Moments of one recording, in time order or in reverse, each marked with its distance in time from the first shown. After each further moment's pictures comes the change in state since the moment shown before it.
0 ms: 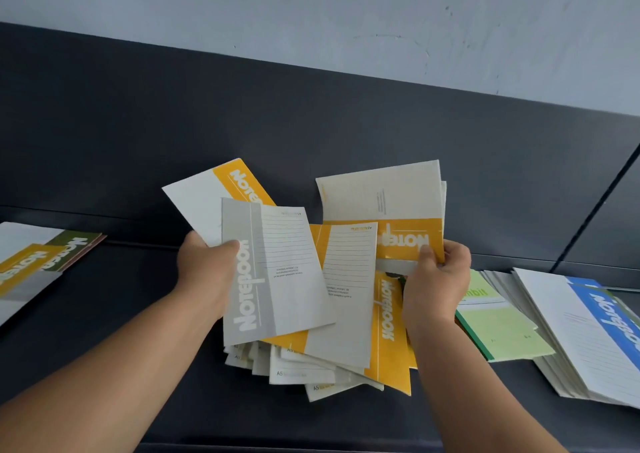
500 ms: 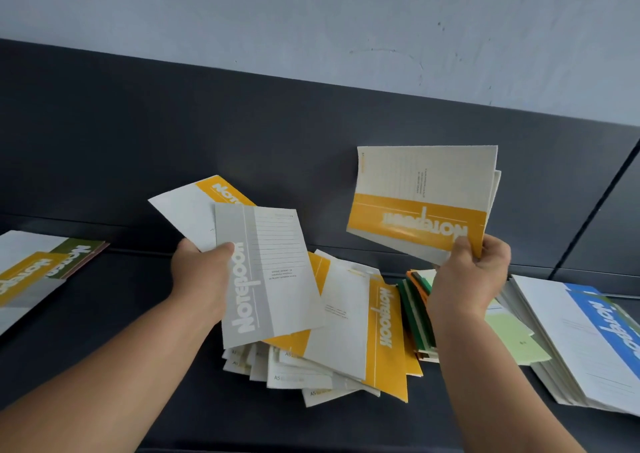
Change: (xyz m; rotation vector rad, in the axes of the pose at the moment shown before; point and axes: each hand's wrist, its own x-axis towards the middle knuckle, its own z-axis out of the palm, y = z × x) left_hand -0.004 0.003 -0.003 -0.102 0.013 0.019; right_hand 0.021 -0.019 -0.020 0.175 0.116 -0.040
